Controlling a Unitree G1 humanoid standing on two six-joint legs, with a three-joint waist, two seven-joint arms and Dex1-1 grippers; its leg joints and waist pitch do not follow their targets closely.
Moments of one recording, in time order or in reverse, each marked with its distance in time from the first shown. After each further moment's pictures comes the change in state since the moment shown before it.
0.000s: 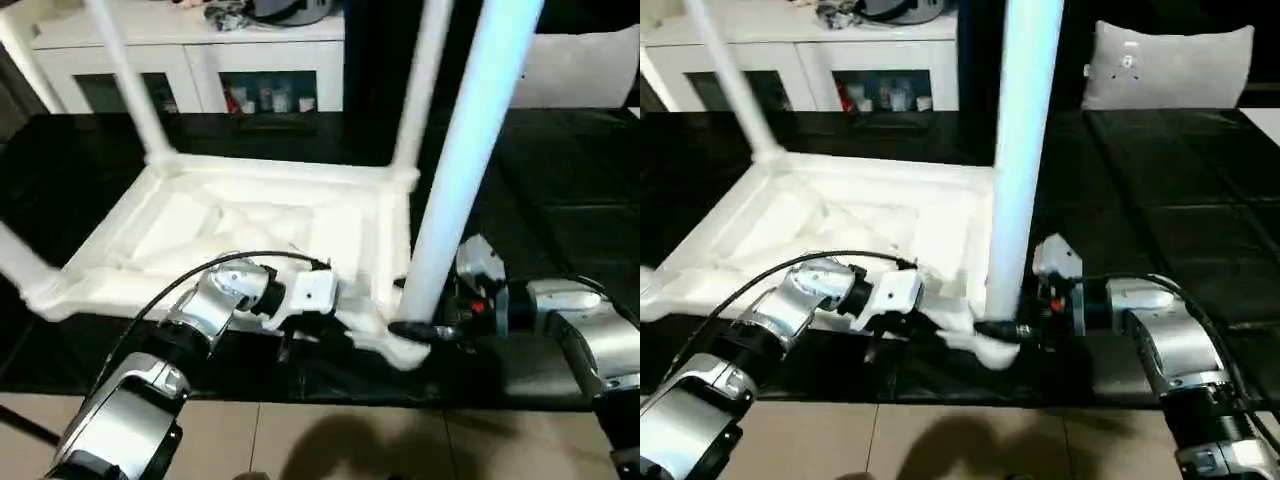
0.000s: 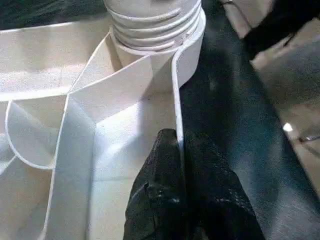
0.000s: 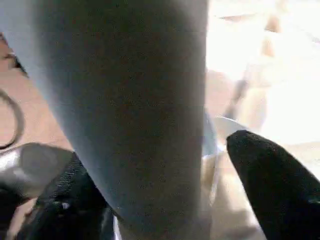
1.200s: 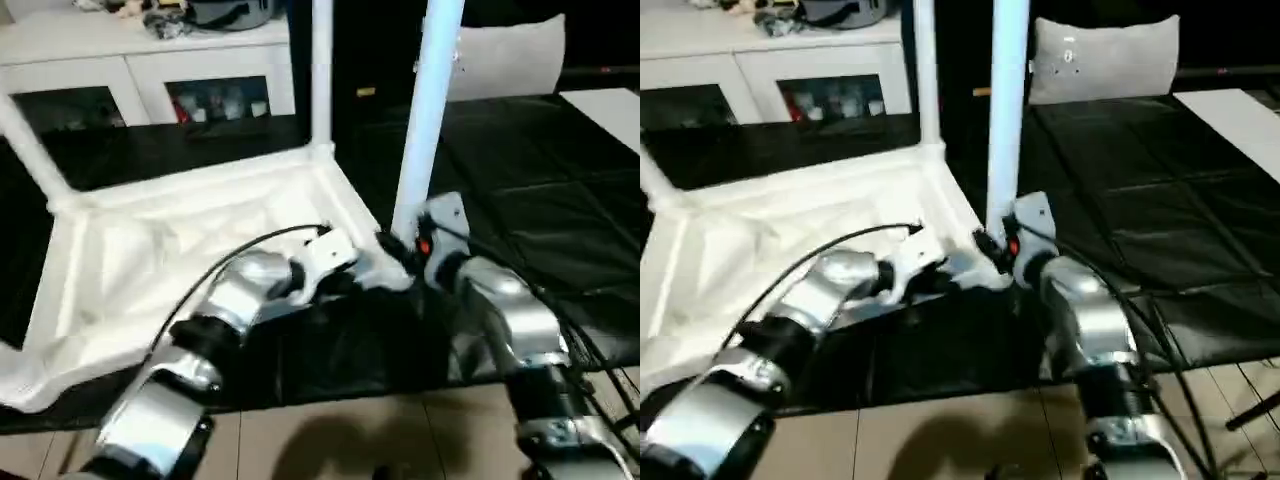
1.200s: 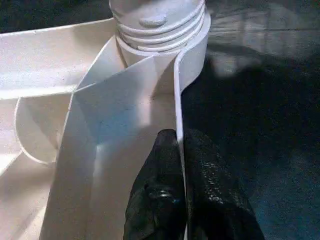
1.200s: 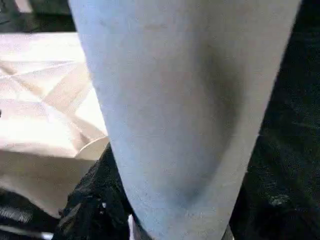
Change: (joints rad) left arm -0.047 -0.158 0.100 -0.004 0.072 0.380 0.519; right arm -0.116 0.382 -0.125 0.100 -0.189 0.112 -0.885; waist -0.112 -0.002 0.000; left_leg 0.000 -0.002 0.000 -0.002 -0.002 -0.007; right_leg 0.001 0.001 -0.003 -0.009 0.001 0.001
